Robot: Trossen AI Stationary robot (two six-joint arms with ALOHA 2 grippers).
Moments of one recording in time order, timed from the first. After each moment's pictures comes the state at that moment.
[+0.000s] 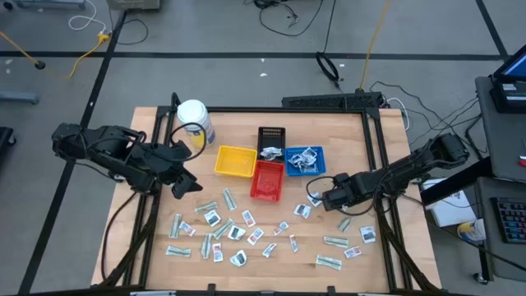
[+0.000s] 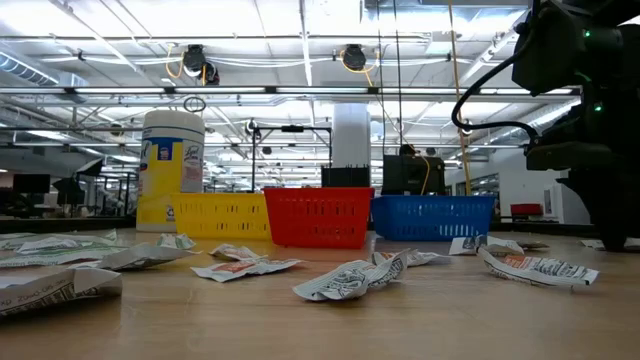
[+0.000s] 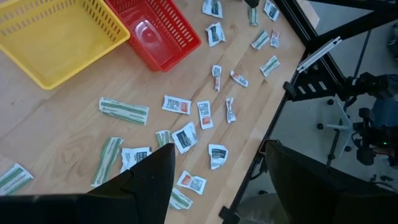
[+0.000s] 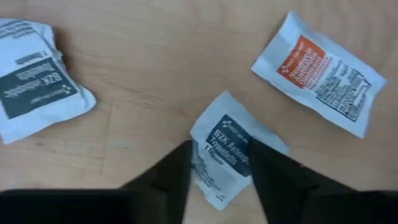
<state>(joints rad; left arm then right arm) -0.29 1.06 1.39 -1.15 -0.05 -1.04 0.30 1.35 0.59 -0.80 0.02 1.61</state>
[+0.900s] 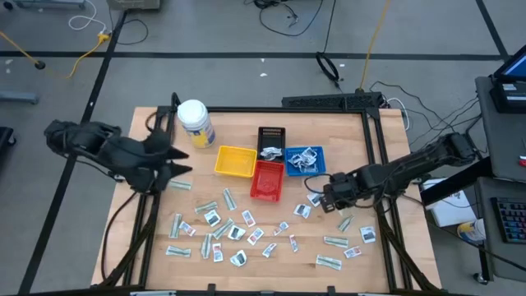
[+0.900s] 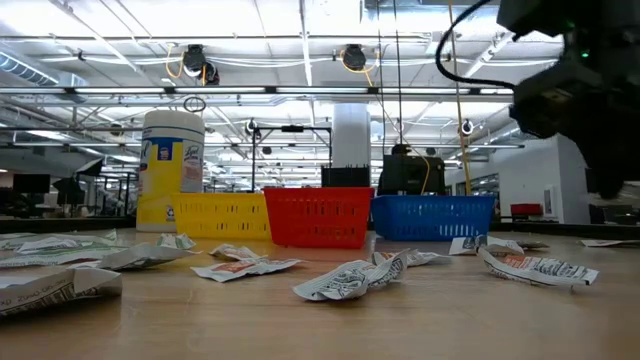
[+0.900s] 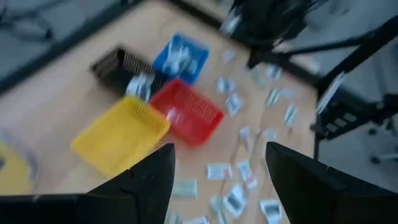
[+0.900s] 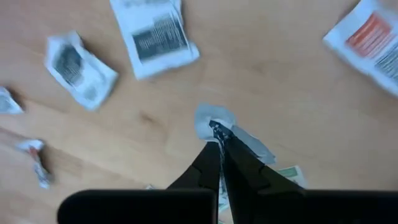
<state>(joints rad) -0.37 0.86 1.31 -1.08 -0.41 -0.73 0.26 1.22 0.72 -0.86 -0.11 1.52</state>
